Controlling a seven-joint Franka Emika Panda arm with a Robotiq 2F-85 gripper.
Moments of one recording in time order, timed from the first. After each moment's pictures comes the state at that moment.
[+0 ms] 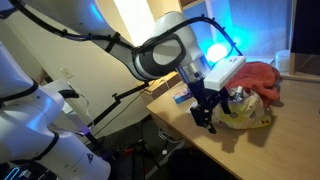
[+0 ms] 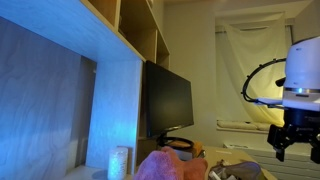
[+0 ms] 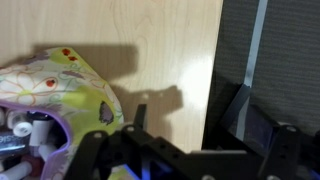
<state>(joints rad) -0.07 0.18 -0.05 -2.41 -0.53 2.69 -1.77</state>
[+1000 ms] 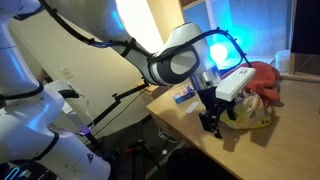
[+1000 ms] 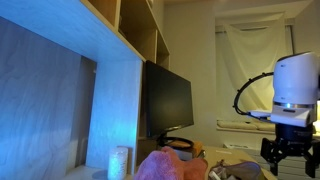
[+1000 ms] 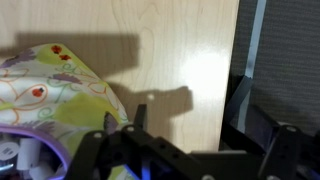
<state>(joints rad) -0.07 0.32 -0.04 -2.31 -0.49 2.68 -1.76</state>
